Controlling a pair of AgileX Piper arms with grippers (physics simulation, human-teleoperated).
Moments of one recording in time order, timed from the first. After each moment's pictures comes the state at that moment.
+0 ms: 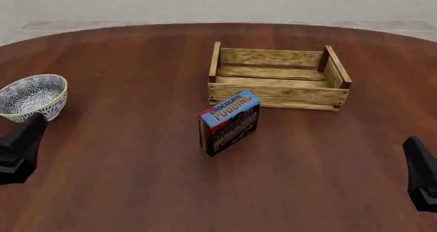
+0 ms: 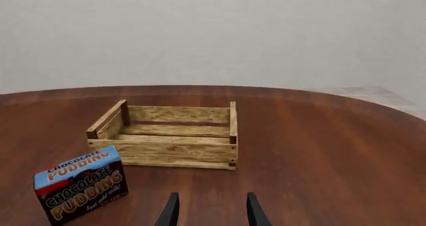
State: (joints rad) left arm -0.09 0.27 -0.14 -0.07 -0.03; right arm -0.01 0.00 0.00 0.00 0.01
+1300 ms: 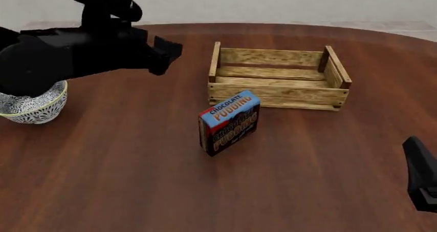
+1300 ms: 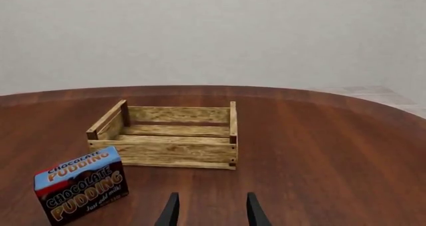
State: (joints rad) left arm -0.50 1.28 -0.93 0.06 0.09; right arm -0.01 0.00 0.00 0.00 0.02
